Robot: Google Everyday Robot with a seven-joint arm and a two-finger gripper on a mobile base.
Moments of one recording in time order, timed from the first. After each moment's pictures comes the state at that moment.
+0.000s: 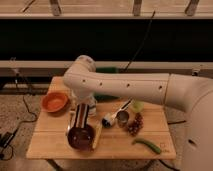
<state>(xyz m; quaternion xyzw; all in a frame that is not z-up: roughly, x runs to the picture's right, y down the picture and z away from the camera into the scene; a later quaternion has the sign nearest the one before) -0.100 0.085 0.710 -0.14 -0.23 -0.69 0.67</state>
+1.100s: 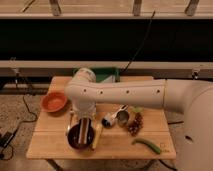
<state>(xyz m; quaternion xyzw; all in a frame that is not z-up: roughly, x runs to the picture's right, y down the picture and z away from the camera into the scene) -0.106 0.152 0.711 -0.20 -0.27 -0.70 0.63</state>
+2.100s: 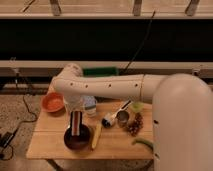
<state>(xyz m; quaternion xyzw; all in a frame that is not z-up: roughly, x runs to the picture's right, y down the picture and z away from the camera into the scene) -0.148 0.121 0.751 -0.18 -0.27 -0.73 0.61</state>
